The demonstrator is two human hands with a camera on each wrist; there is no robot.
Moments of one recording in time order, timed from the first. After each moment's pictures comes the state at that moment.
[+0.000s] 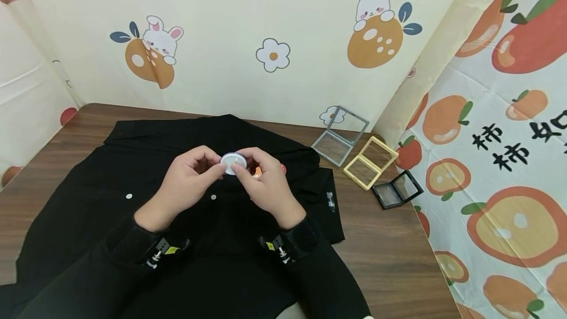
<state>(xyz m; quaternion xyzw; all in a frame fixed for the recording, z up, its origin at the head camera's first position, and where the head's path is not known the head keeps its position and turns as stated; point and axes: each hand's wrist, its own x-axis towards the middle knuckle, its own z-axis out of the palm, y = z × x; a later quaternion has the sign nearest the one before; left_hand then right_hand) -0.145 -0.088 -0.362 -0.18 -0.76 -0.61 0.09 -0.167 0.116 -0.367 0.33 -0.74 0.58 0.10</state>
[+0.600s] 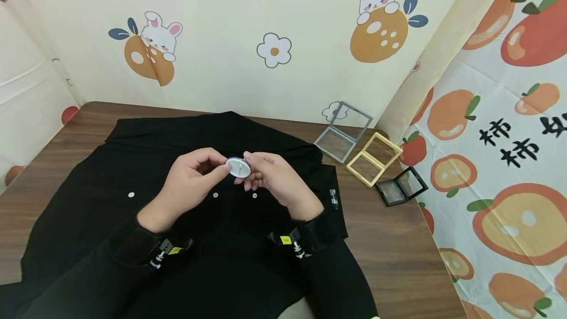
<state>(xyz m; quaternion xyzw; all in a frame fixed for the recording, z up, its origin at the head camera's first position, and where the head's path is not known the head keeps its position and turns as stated) -0.145 -0.083 -0.363 -0.21 -0.76 -0.60 0.12 -0.178 0.135 -0.354 0.24 -0.63 0.70 -0.23</state>
